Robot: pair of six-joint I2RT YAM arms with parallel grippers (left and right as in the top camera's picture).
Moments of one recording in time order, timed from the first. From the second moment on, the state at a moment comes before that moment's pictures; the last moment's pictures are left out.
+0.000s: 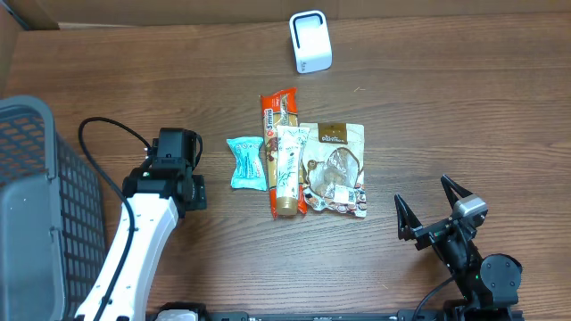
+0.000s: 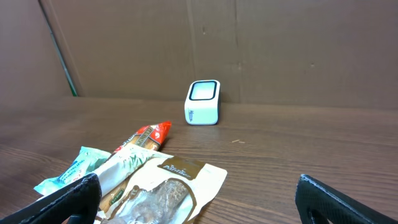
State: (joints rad) left arm -0.04 1.32 0.90 -0.91 -0.48 -0.16; right arm 0.07 0.01 0.02 -0.01 -0.33 0.12
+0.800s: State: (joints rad) left arm -0.04 1.38 0.90 -0.80 -0.42 -0.16; right arm 0.07 0.01 0.02 -0.01 -0.33 0.12
